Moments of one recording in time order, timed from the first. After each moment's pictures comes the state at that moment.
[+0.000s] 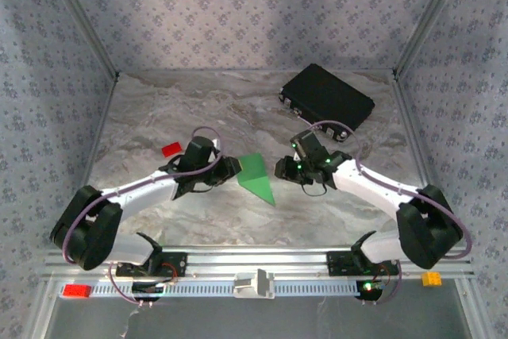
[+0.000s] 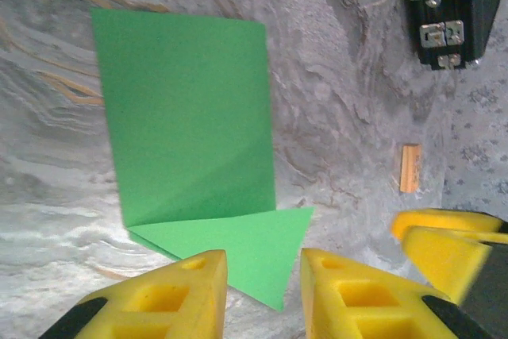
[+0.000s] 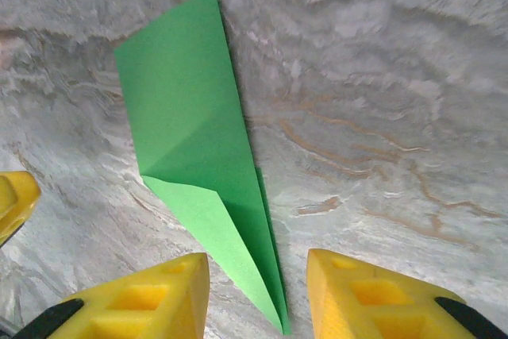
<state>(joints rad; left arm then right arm) -0.61 1.35 0.62 0.00 0.32 -1.03 0.63 1.34 0.80 -0.42 -0.17 0.78</state>
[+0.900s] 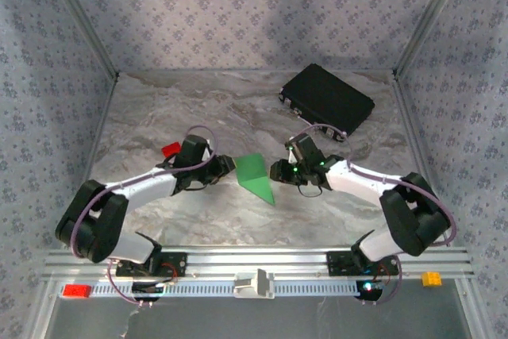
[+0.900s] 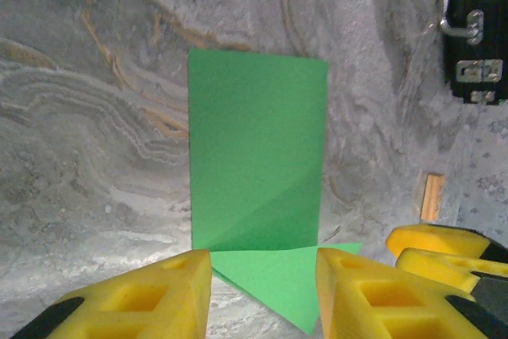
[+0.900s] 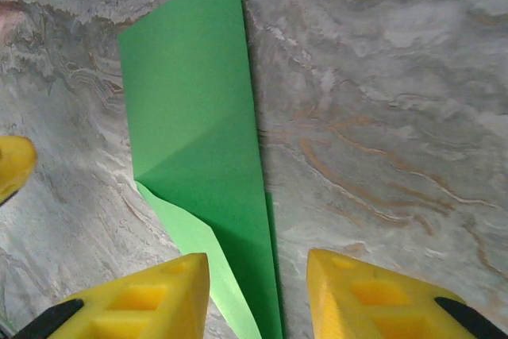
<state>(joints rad) -0.53 1.41 0.61 0.01 0.37 -1.02 0.62 1.46 0.74 -0.20 -0.26 0.69</state>
